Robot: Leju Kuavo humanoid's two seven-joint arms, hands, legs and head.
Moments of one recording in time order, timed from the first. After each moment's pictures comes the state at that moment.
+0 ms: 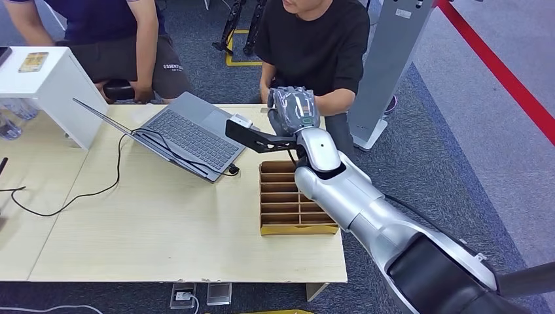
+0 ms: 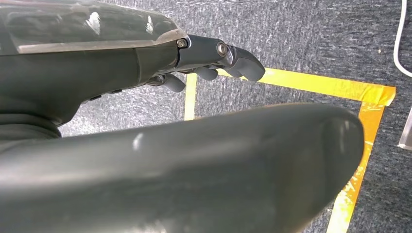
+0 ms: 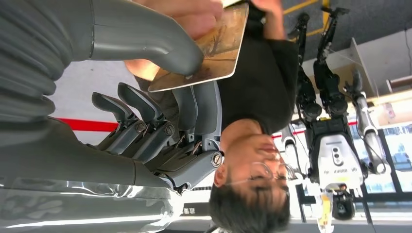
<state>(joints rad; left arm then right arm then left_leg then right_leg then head) -0.10 0.07 -0.99 -0.21 1.47 0.12 -0.02 -0.98 0.09 0.76 -0.69 0.83 -0.36 0.28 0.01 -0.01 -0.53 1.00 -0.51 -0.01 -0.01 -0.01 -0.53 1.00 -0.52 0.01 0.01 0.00</state>
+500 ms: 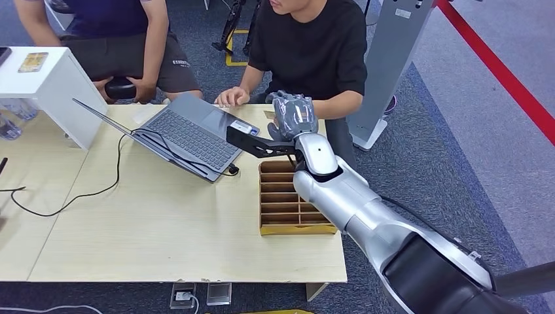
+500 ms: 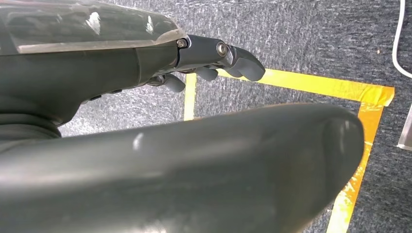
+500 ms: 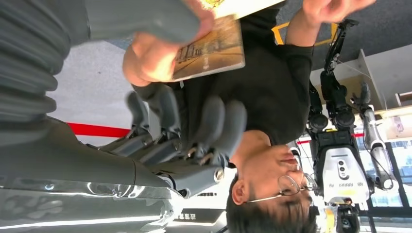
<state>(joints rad) -0.10 0.07 -0.99 -0.21 1.47 0.13 -0.02 -0.98 0.11 0.79 -0.61 0.80 -0.38 0.27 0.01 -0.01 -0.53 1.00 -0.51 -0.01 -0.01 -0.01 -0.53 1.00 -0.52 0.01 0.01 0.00</state>
